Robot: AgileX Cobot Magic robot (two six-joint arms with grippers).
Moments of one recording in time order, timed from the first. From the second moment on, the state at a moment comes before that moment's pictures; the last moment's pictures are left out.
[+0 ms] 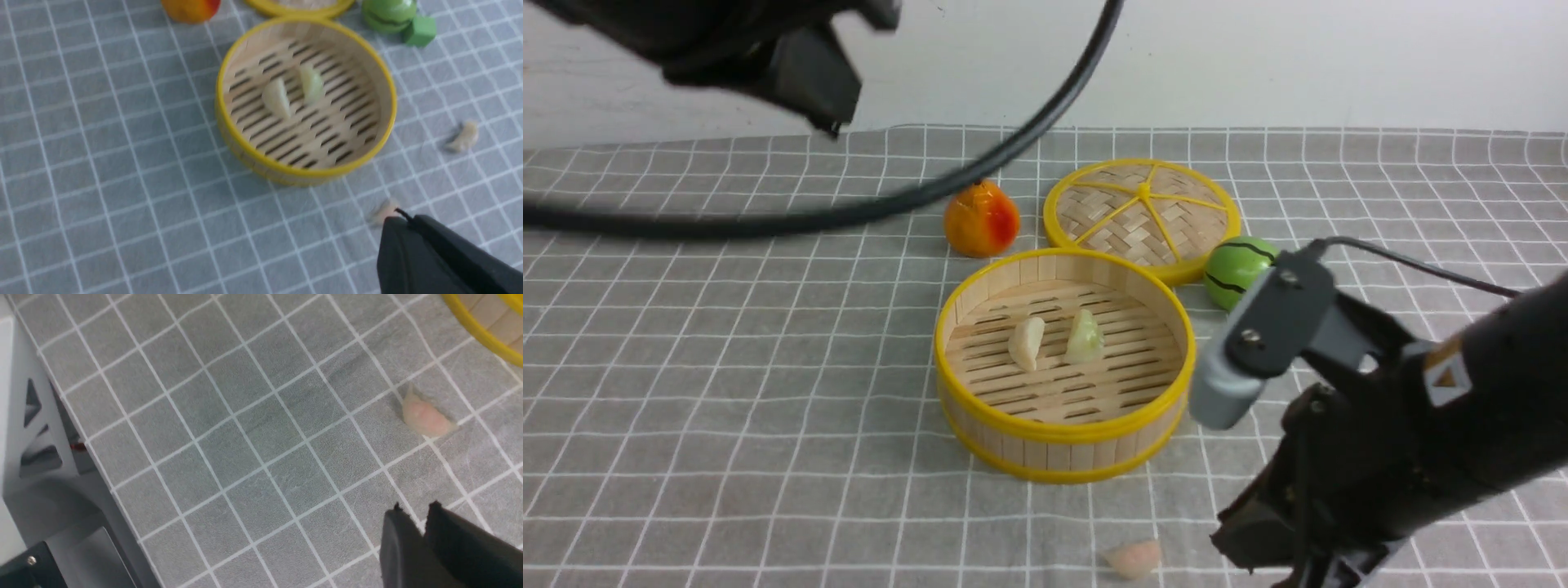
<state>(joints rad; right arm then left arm) 0.65 1.32 -1.06 0.35 0.94 -0.45 -0.53 1.31 -1.65 0.01 1.24 -0.23</state>
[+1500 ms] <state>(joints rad) 0.67 1.90 -1.38 0.12 0.93 -0.74 -0.53 0.69 -0.78 -0.11 1.09 -0.19</state>
